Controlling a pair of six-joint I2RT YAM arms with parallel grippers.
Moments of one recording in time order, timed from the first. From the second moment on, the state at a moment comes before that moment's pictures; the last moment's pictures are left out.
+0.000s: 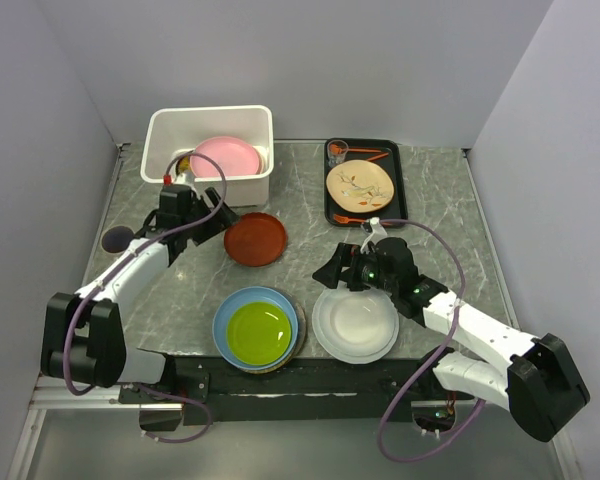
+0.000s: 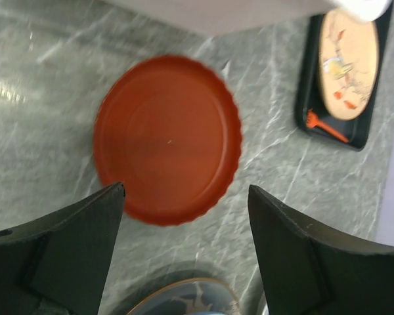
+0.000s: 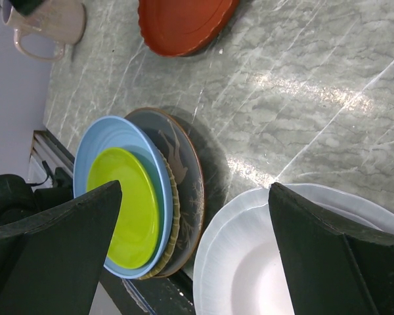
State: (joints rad) left arm -0.19 1.36 0.88 -0.13 0.16 -0.70; right arm 0.57 1.04 0.49 0.07 -0.26 0.70
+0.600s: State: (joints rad) left arm -0.20 1.44 0.73 0.00 0.18 -0.73; right arm 0.58 1.06 0.49 0.08 -0.26 0.72
